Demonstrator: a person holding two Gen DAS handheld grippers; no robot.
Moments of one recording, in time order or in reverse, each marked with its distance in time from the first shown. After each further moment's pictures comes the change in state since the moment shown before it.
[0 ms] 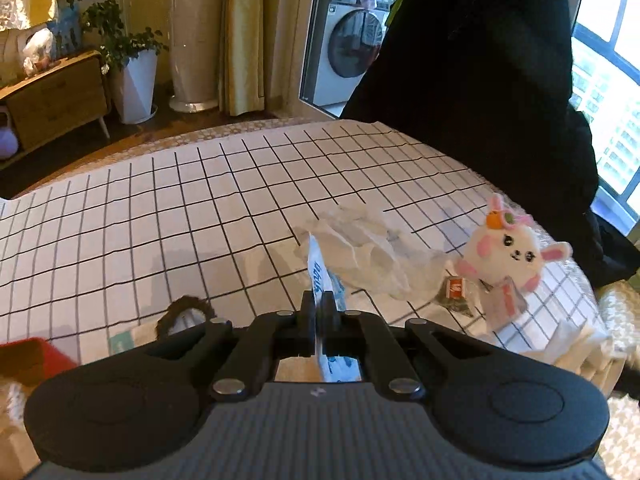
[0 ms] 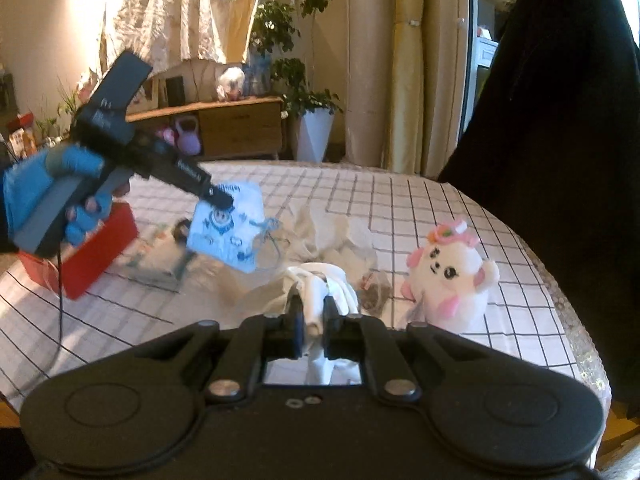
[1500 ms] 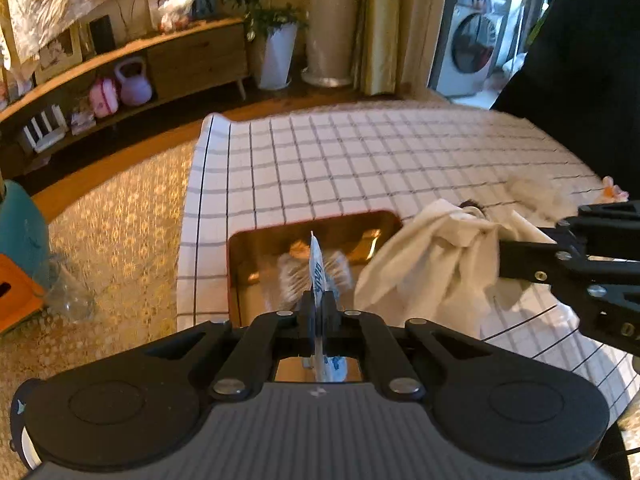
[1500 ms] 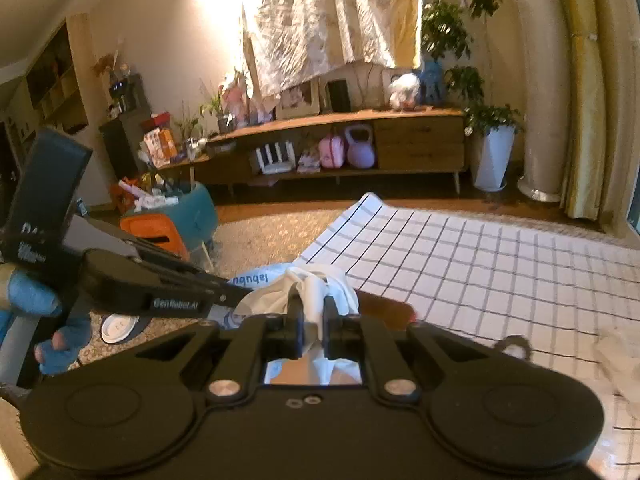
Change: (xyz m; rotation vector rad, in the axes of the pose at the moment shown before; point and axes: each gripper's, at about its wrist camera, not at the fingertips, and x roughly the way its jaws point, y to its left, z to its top) left arm -0.164 0.219 -0.094 -0.132 0.069 0.262; right arm 0.115 0.262 0.121 -0.086 0.049 0.451
